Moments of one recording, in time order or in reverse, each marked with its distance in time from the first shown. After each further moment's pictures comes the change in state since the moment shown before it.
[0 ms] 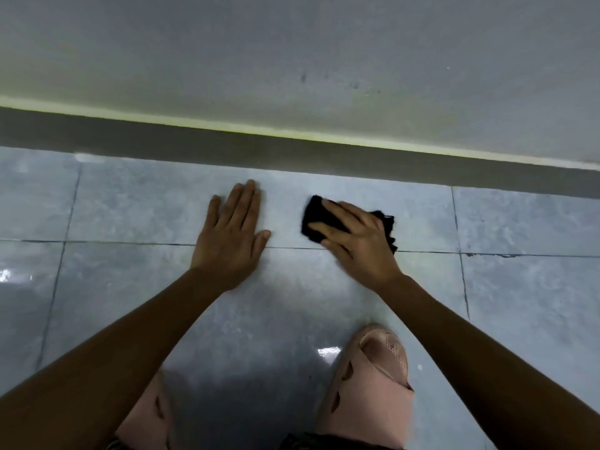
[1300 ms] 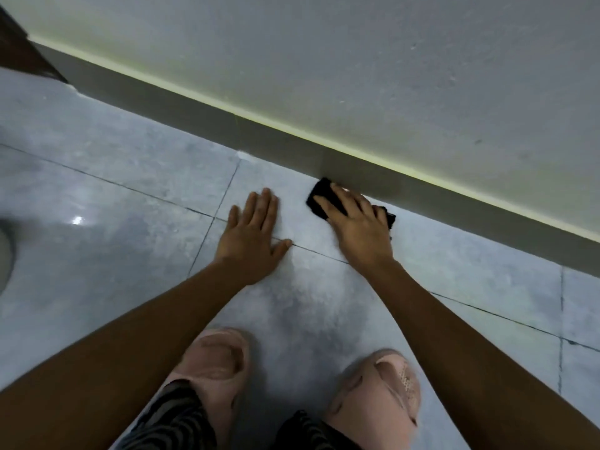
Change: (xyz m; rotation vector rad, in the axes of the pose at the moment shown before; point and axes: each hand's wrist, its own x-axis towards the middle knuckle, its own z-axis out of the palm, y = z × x) left_hand -0.051 -0.092 -0.033 -0.022 -0.196 -0.341; right_hand 0.121 -0.125 0.024 -0.188 -0.172 -0.044
